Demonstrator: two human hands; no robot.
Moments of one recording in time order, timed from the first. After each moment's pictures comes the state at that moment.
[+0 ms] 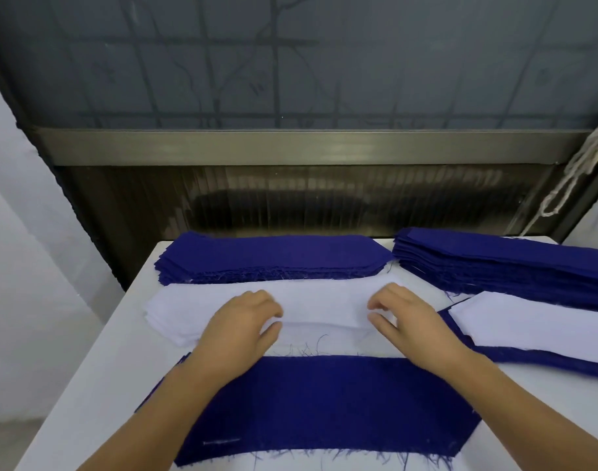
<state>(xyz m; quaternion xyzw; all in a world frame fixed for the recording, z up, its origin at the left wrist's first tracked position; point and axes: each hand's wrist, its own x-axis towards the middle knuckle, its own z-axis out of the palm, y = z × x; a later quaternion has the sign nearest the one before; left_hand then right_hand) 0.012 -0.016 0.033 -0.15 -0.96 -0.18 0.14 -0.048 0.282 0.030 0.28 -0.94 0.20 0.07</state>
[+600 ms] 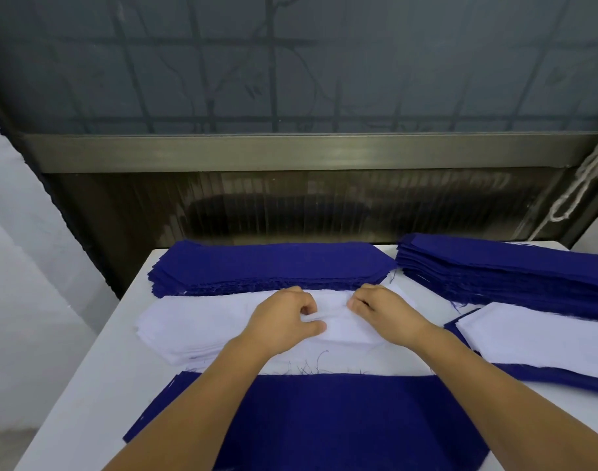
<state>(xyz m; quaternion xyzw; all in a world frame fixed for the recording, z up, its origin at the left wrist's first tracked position) -0.065 0.030 0.019 -0.08 -0.96 -0.27 0.01 -0.113 0.248 0.018 0.22 -0.94 0.25 -0.07</state>
